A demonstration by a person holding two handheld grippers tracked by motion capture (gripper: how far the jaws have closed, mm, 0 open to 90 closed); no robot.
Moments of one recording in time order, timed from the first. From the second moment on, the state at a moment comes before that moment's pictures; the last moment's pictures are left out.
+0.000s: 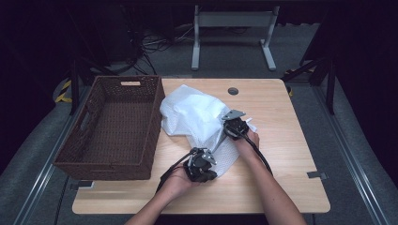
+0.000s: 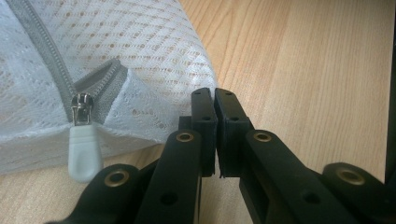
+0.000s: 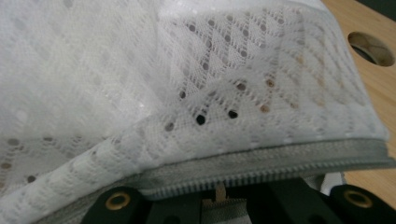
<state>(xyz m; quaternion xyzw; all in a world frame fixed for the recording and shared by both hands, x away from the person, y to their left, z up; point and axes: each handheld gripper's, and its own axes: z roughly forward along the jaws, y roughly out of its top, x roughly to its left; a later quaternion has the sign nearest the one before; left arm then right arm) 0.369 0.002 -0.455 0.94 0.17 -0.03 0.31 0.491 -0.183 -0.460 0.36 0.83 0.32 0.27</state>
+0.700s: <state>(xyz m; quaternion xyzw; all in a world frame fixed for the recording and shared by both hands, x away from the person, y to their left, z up) 0.367 0.007 -0.433 0.92 0.18 -0.05 0.34 0.459 -0.240 -0.399 0.36 0.83 0.38 0.21</state>
